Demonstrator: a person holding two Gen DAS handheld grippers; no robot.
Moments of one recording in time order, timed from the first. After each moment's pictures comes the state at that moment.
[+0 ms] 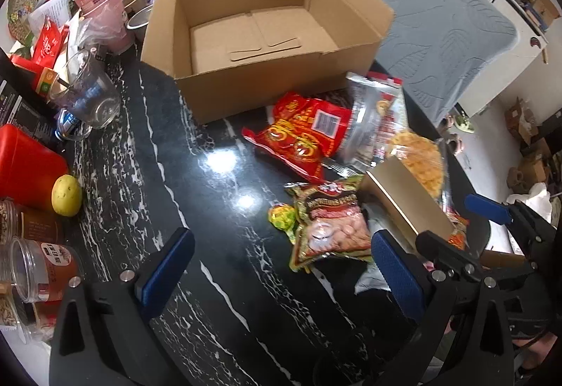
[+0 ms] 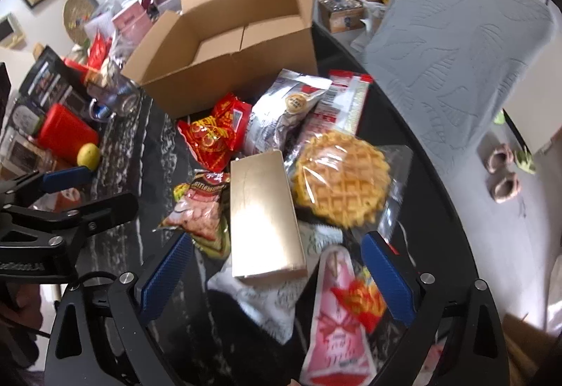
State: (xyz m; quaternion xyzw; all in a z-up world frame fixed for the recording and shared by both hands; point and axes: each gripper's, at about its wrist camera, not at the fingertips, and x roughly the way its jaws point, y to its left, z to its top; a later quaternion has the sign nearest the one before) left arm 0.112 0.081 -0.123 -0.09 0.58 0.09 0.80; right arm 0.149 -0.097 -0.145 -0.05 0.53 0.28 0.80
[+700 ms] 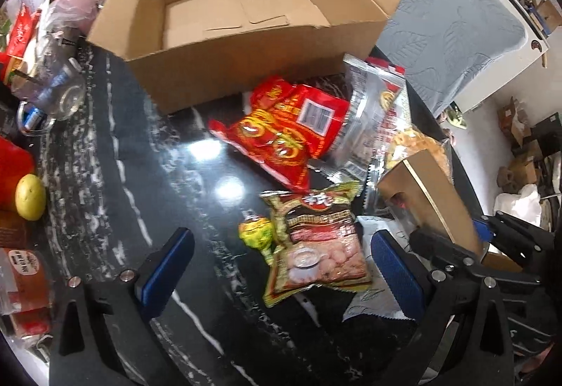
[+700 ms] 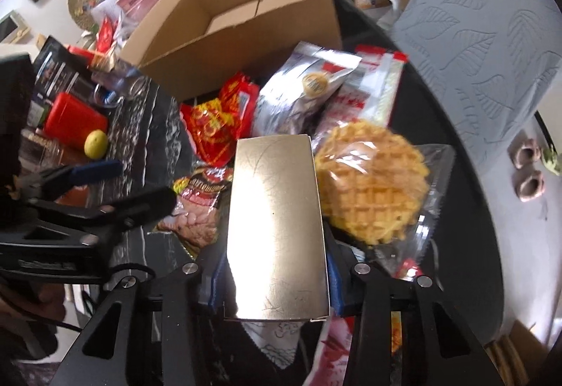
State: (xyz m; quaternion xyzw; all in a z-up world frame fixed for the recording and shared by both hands) left arm 0.142 0.076 -0.161 -0.12 0.60 0.06 0.79; right arm 0.174 -0.099 -0.165 -0.03 0.57 0.31 0.76
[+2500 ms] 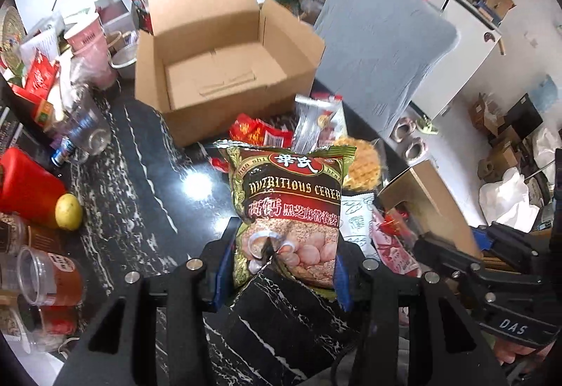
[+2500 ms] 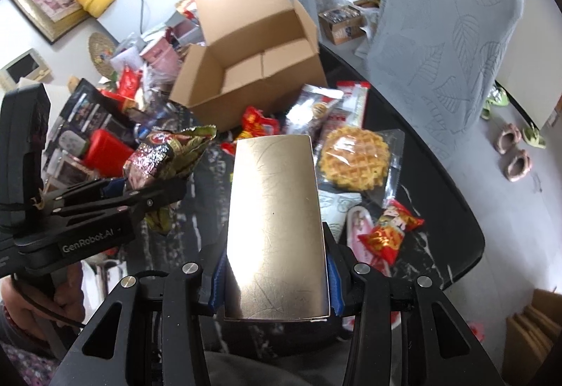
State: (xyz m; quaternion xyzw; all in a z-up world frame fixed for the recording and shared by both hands) left arm 0.074 0.057 -0.060 -0.08 0.53 0.01 0.84; right arm 0.076 -0.122 -0.082 0.03 0.51 0.29 0.81
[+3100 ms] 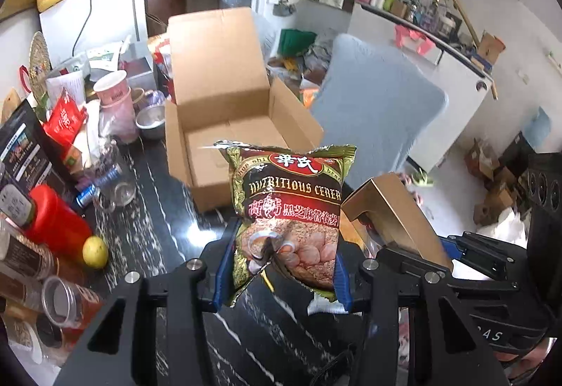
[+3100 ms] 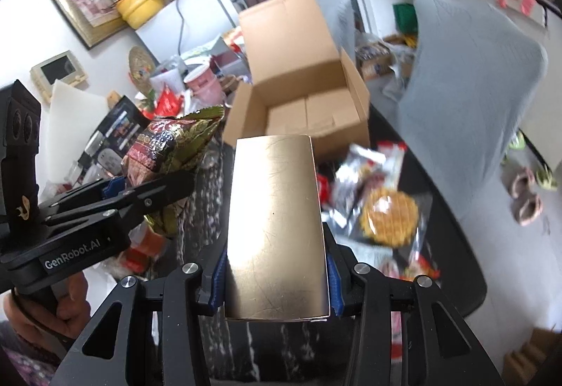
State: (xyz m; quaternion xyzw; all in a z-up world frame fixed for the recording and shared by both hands) left arm 0.078 0.077 0.015 -0.10 0.43 0.03 0.90; right arm 0.093 -0.087 -0.018 0.02 0.44 0.35 0.83
